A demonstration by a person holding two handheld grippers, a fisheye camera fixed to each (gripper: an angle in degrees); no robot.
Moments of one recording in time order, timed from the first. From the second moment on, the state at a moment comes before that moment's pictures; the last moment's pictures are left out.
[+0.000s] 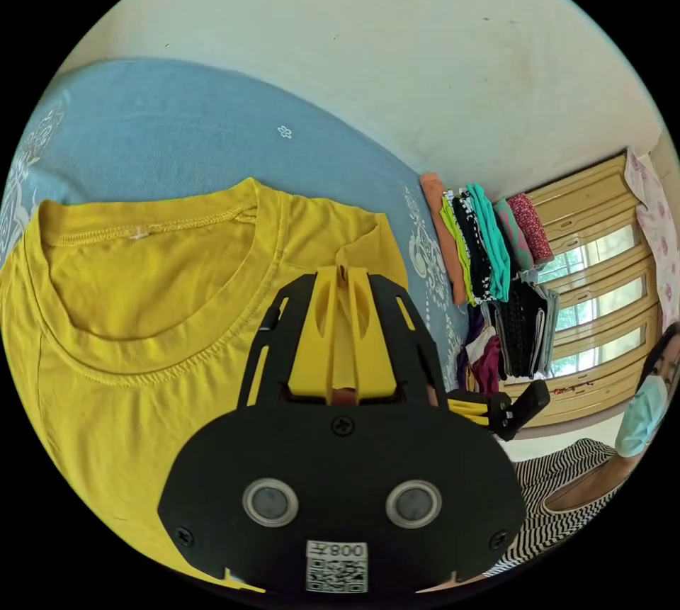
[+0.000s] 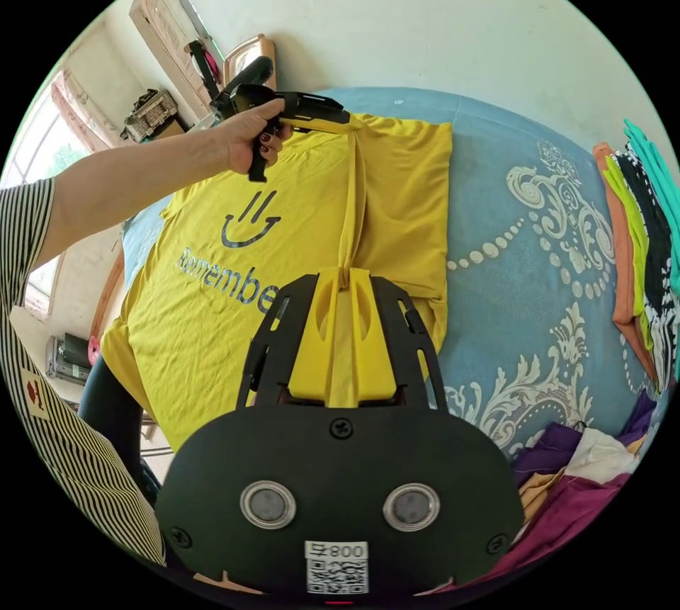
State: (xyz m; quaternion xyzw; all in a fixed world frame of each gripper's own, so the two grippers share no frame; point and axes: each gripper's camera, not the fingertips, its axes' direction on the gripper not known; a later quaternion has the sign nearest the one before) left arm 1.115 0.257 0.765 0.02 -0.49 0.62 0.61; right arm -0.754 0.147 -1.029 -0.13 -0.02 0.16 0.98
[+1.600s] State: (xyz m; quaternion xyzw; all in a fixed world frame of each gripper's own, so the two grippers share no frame) left arm 0.992 0.287 0.885 -0.07 -0.60 0.69 0.40; right arm -0.734 0.129 -1.032 -0.13 0.05 0.23 0.96
